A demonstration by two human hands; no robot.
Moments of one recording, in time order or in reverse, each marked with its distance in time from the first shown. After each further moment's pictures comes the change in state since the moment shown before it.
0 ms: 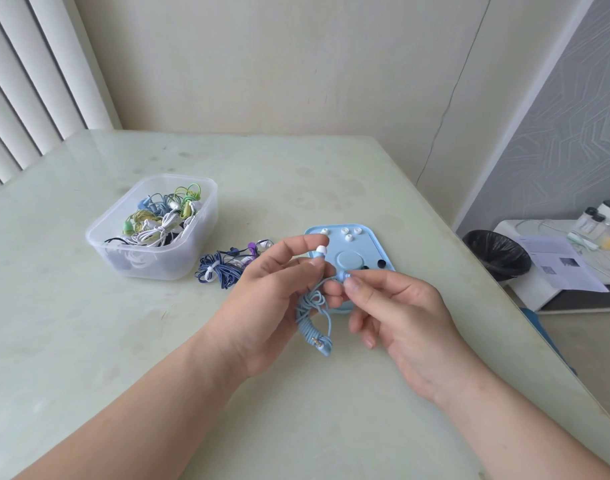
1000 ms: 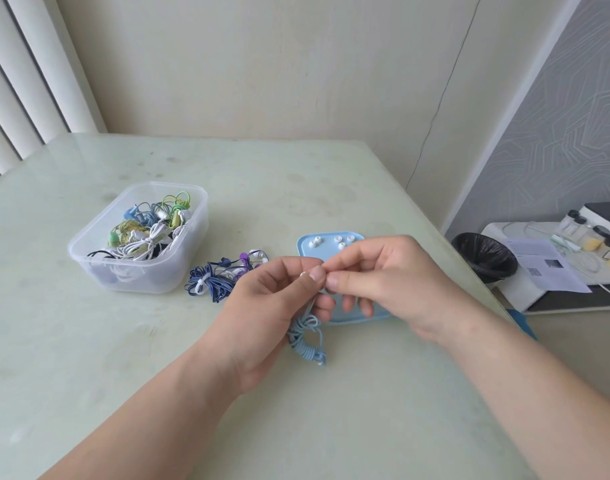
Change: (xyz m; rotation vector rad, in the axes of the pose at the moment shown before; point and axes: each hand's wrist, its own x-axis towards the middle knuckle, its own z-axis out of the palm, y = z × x) left_hand 0.004 -0.002 -0.001 0.157 0.086 0.008; right_hand 0.043 -0.045 0.000 -0.450 -0.123 -0.027
